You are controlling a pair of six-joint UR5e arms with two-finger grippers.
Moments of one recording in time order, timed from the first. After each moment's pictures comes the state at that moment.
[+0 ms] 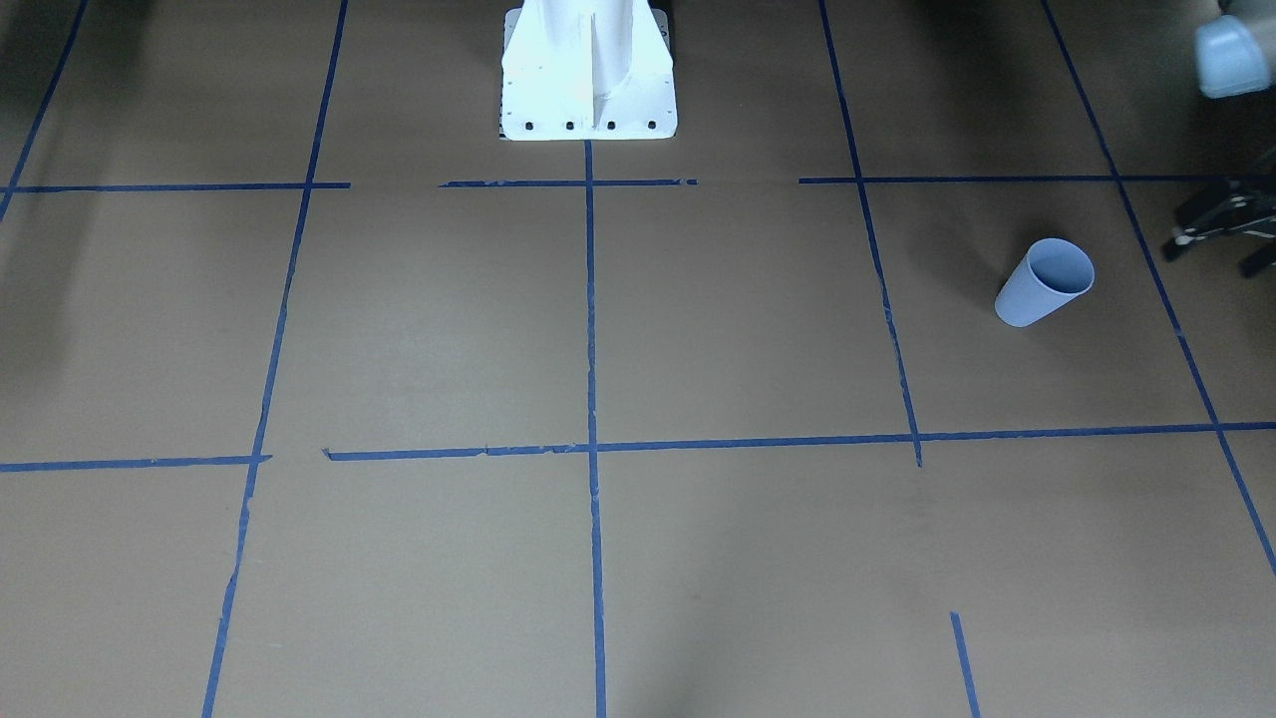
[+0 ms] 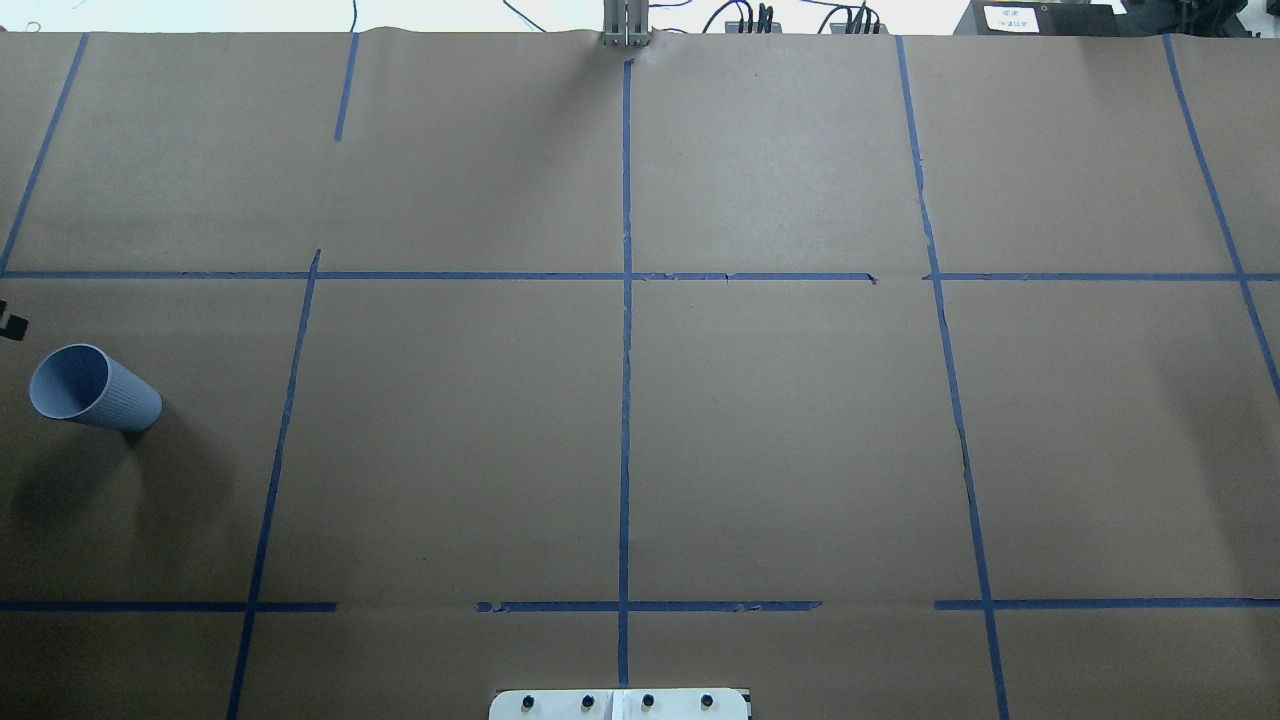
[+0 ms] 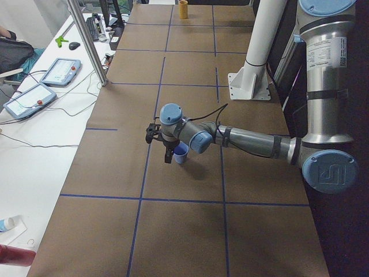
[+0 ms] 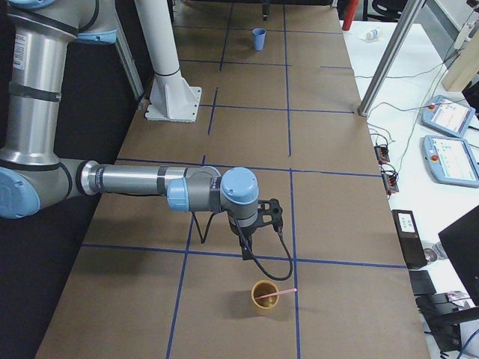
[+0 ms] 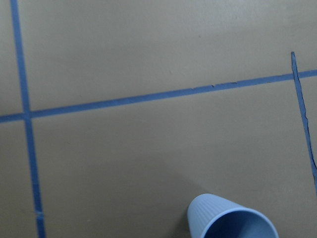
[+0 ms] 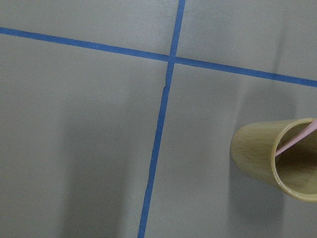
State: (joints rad) left arm -1.16 -1.44 -1.81 -2.02 -2.31 -0.56; right arm 1.60 -1.79 1.81 -1.52 2.34 -0.13
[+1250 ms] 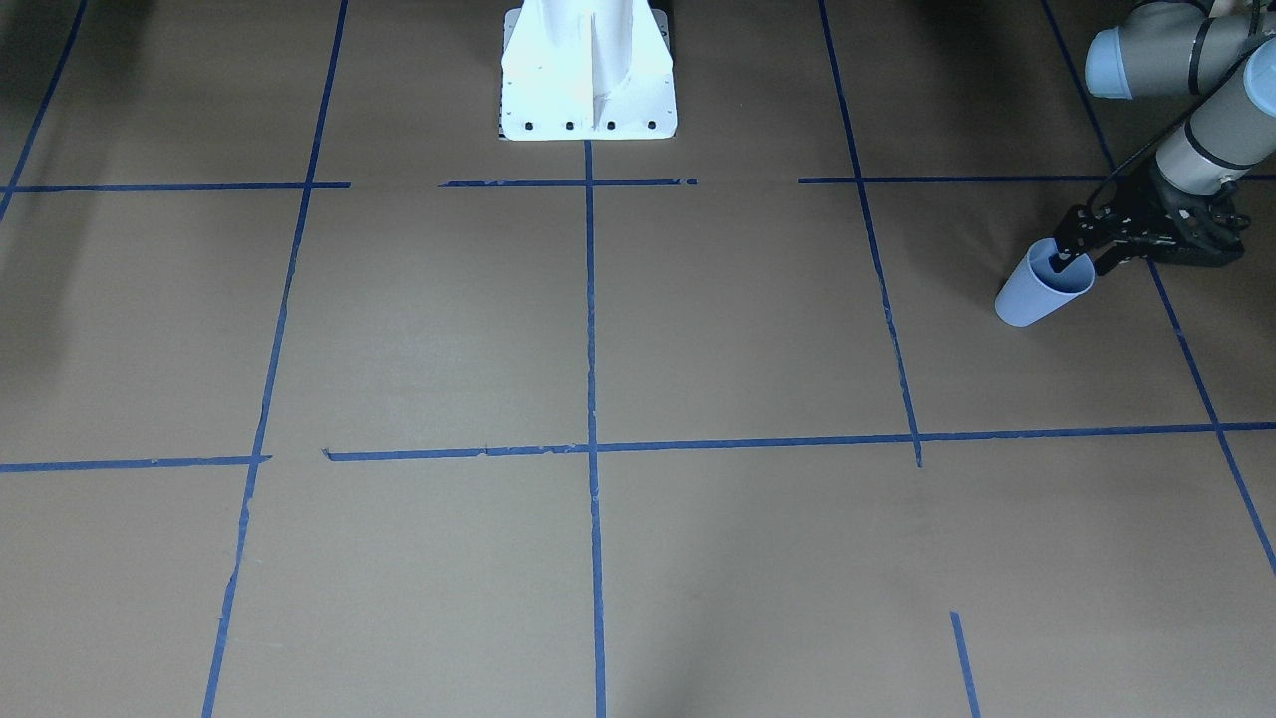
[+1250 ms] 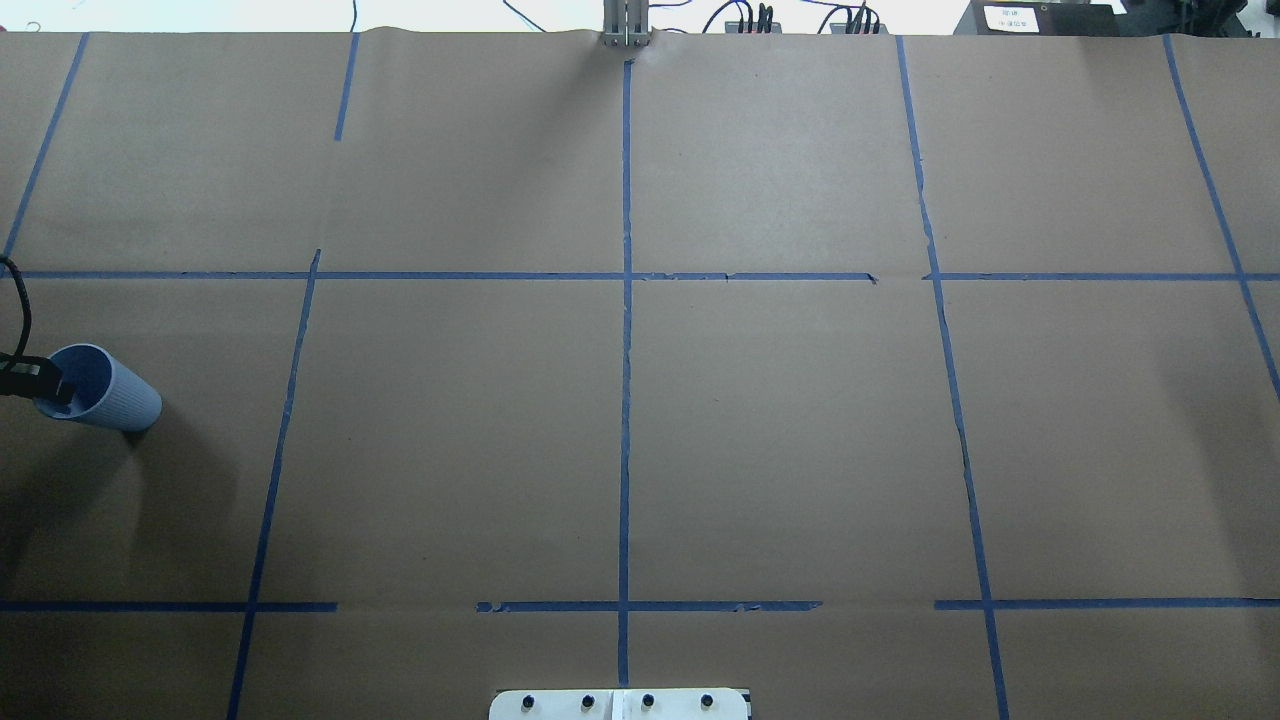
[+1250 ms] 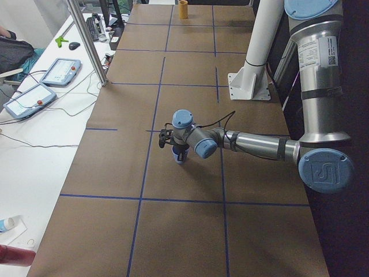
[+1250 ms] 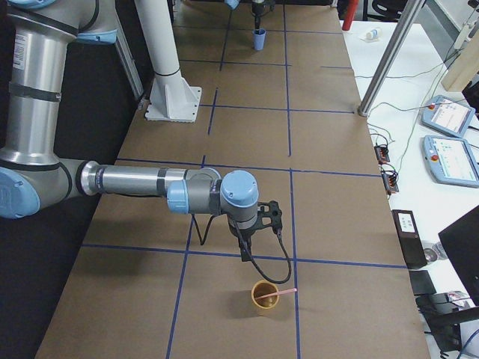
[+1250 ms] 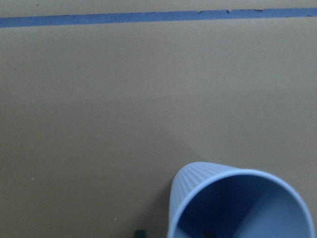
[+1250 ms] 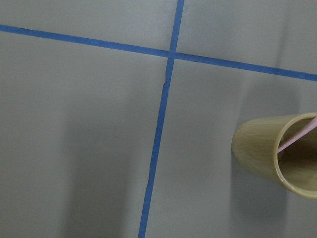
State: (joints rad) left arm -1.01 -1.41 -1.79 -2.13 -2.24 -0.74; right arm 1.60 -1.79 1.79 -1.52 2.35 -0.13
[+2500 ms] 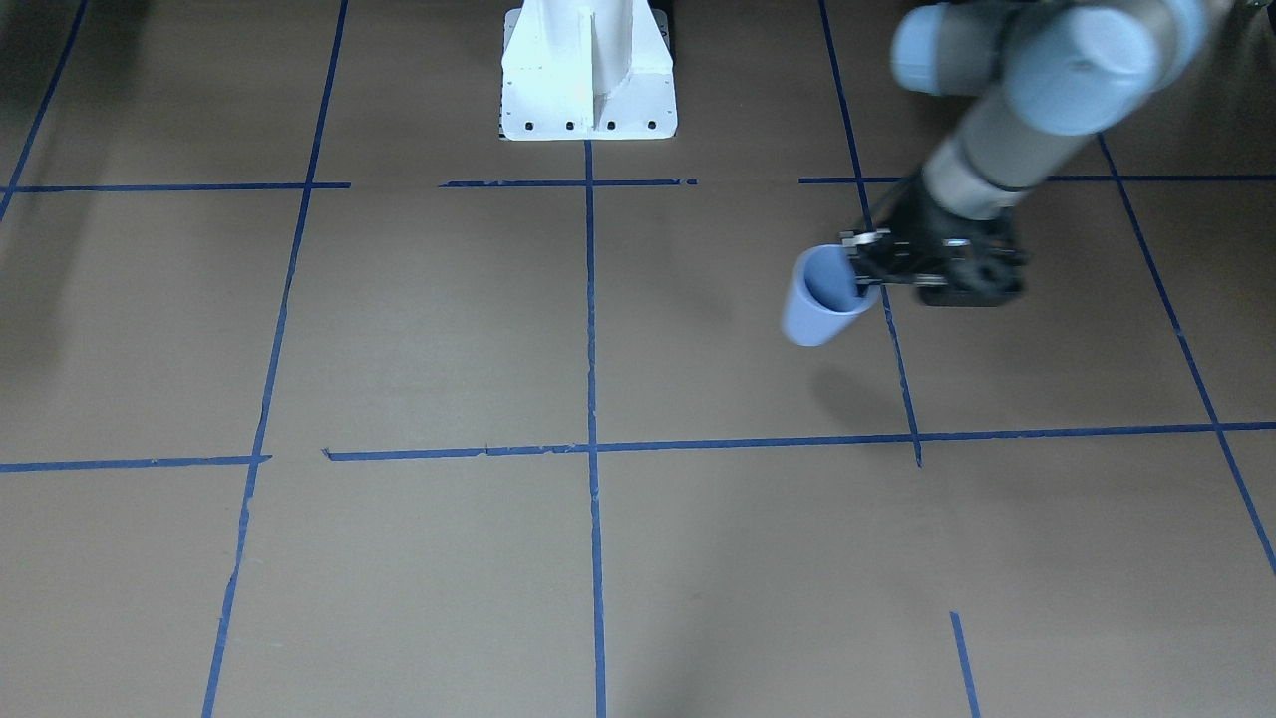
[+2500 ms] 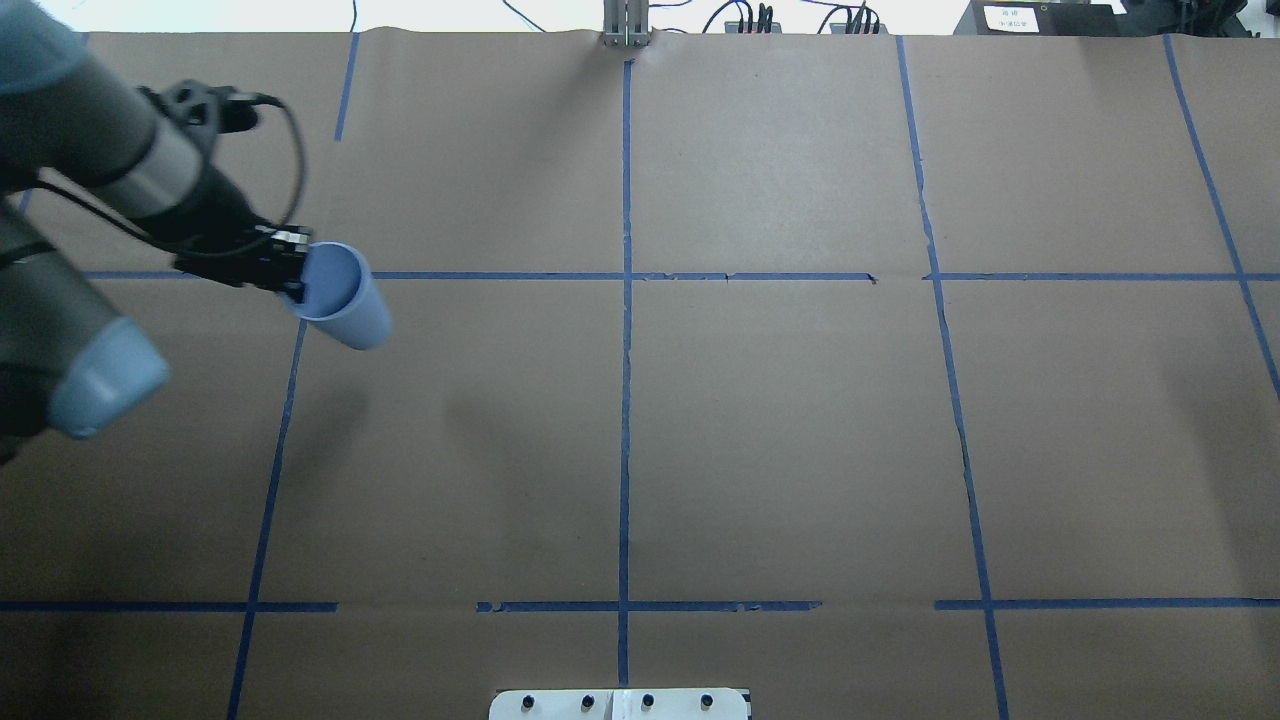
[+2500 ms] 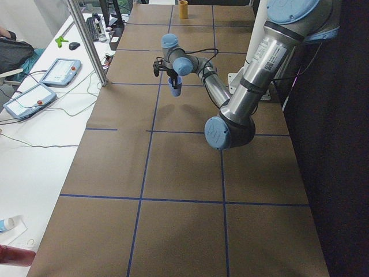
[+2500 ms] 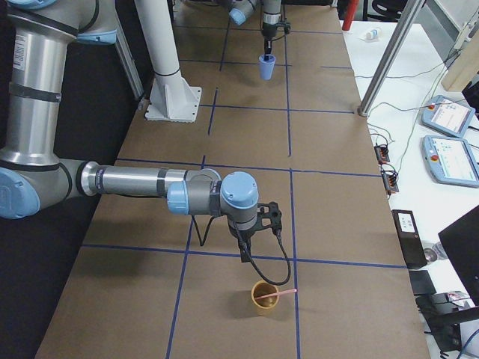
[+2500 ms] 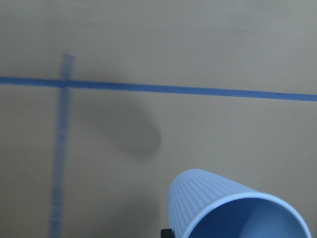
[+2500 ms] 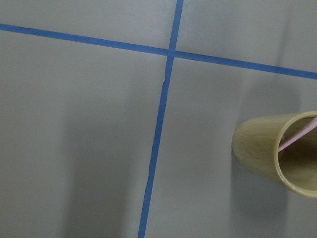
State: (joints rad) left arm -0.72 -2.17 -1.81 -1.55 -2.14 -1.21; right arm 1.60 -1.79 1.79 -1.52 2.35 -0.13
